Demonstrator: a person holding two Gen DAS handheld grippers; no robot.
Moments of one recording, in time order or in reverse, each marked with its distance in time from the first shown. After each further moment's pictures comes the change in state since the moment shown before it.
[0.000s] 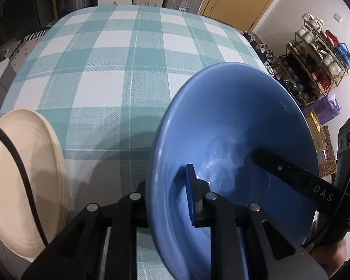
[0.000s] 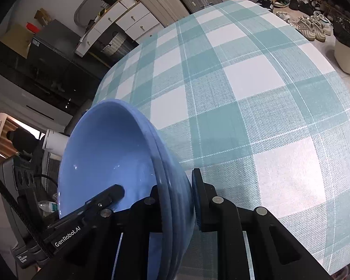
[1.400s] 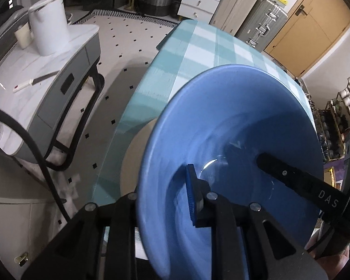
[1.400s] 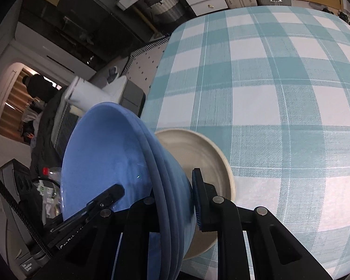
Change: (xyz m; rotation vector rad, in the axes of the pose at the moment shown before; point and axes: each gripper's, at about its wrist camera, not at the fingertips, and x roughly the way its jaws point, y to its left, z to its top) left arm -0.094 0.222 -0.024 -0.323 -0.089 0.150; right arm 0.100 0.248 -0.043 -0.230 0.179 0.059
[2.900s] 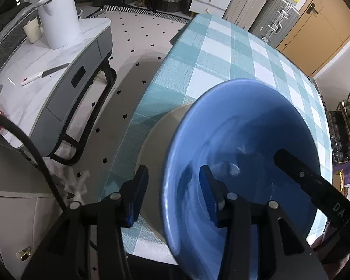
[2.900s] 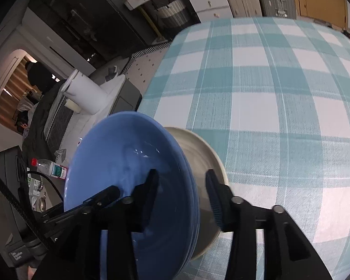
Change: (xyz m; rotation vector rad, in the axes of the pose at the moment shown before) left arm 0.006 0.013 -0.004 -0.016 0.003 0.076; right arm 0.001 0.000 -0.006 -0.097 -0.089 -0.041
